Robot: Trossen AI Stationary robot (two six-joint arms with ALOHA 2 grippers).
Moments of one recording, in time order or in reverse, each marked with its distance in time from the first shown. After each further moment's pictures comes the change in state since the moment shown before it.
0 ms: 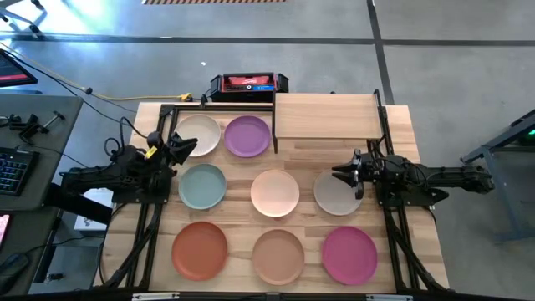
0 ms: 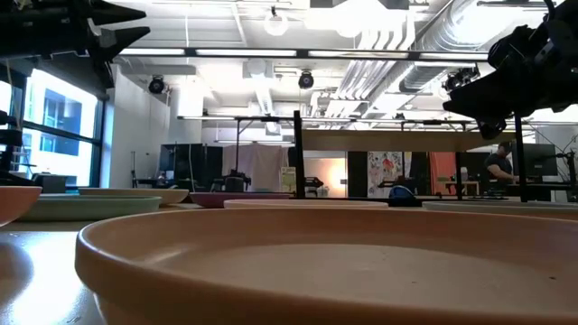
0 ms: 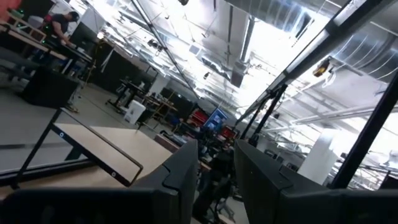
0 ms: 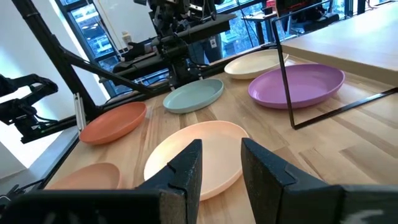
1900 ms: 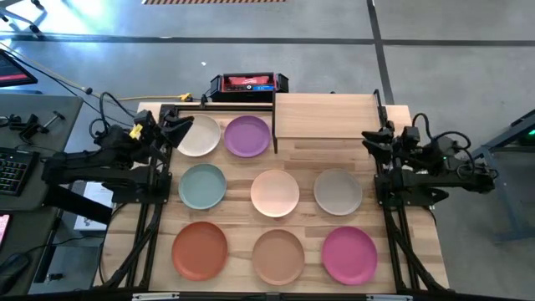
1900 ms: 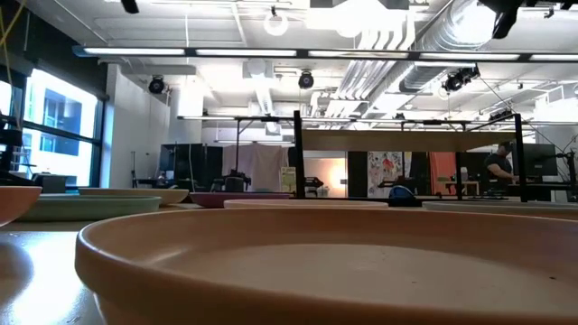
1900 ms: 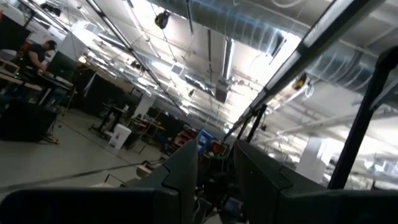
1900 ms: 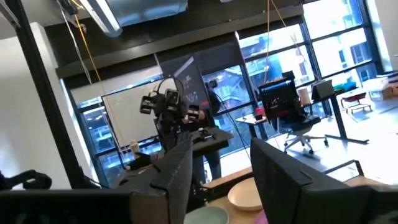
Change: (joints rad) left arm 0.000 0.480 0.450 0.131 0.037 0.083; right arm 0.000 0.037 0.447 -0.015 0.139 -0.070
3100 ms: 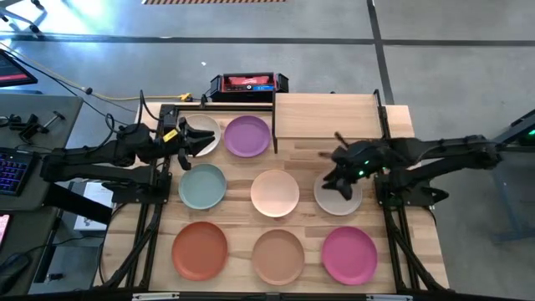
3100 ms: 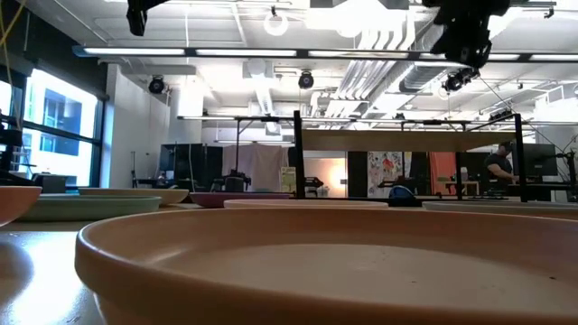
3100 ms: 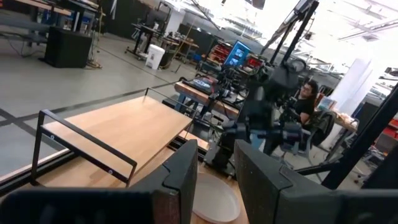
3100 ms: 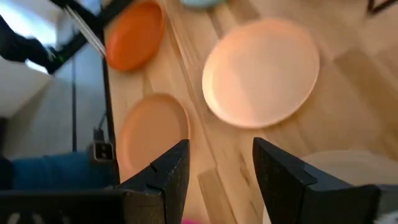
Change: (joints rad) left arm 0.000 0.090 0.095 -0.422 0.028 0.024; right arm 0.112 0.818 0.434 -0.652 -0.326 0.395
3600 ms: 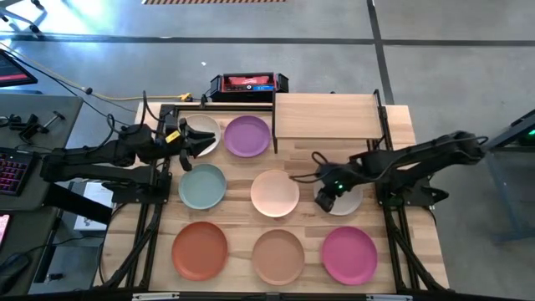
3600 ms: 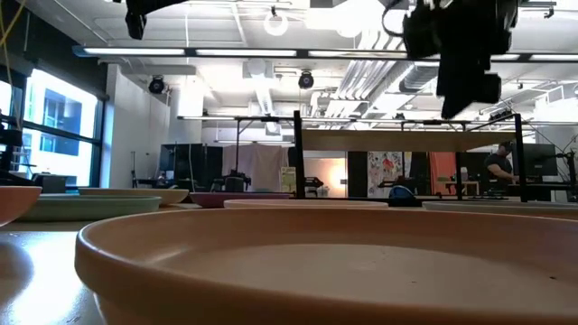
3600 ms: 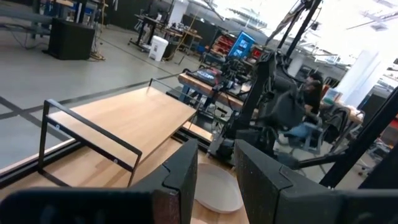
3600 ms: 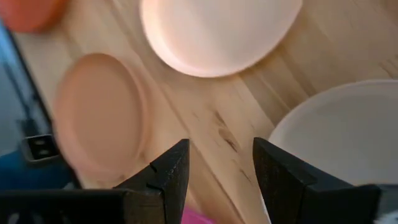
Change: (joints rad) left arm 0.000 0.000 0.000 -0.042 0.000 -0.003; right arm 0.077 0.282 0.000 -0.025 0.040 0.196
